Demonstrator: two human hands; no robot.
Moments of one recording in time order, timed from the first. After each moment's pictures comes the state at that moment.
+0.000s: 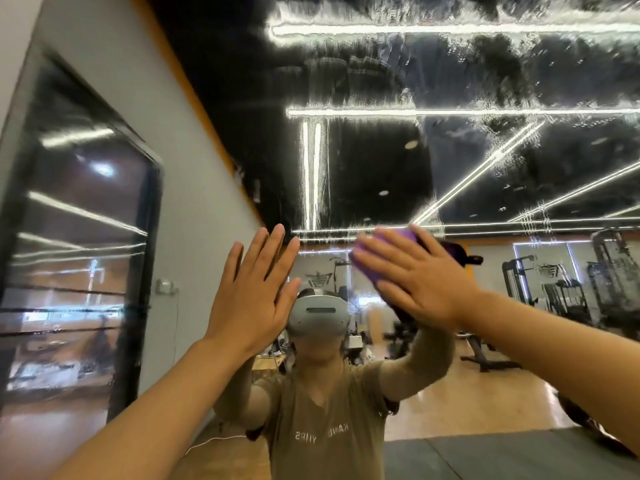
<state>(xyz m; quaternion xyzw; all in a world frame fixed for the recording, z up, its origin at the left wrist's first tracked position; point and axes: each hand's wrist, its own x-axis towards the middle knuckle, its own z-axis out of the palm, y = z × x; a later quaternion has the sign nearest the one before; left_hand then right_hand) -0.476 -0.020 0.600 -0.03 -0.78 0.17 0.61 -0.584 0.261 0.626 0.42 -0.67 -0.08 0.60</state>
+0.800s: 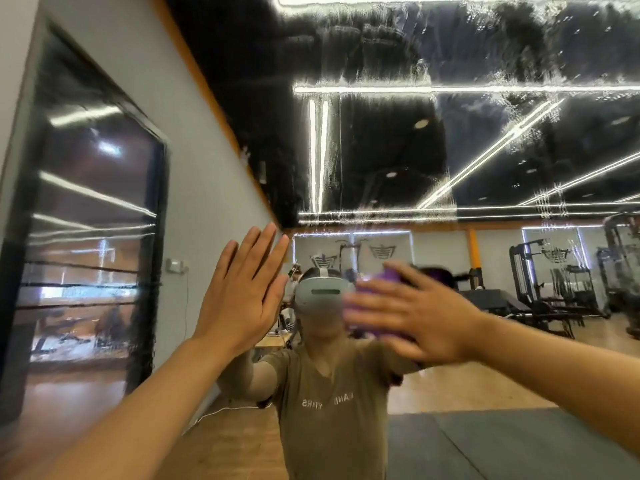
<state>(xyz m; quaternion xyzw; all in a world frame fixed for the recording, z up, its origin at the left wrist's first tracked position) -0.462 -0.047 0.566 -0.04 -0.76 0.17 0.62 -0.576 0.249 0.567 0.49 -0.61 -0.25 0.58</state>
